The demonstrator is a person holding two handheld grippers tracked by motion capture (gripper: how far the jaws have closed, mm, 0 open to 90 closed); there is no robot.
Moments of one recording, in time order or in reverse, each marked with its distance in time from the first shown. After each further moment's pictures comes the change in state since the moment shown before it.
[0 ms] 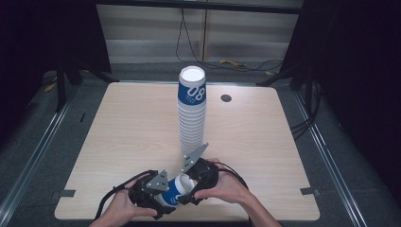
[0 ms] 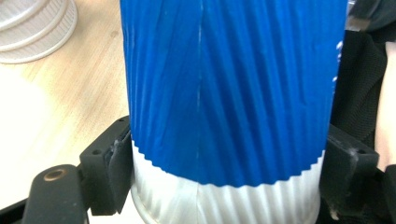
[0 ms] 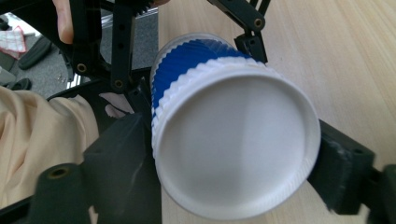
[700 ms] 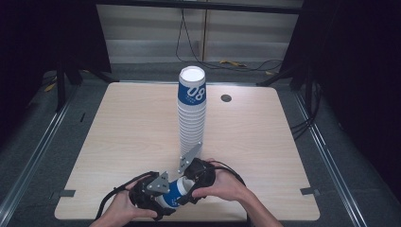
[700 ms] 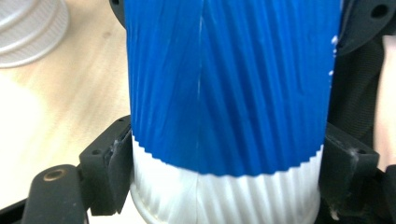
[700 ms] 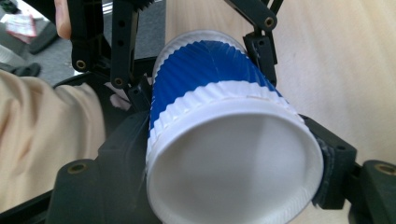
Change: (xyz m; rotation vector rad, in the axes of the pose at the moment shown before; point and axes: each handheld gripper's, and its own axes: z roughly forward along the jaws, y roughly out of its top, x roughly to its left) left arm -0.002 0.000 0.001 0.005 -0.001 0.031; right arm -0.003 0.006 0.006 0.056 0.043 -0.020
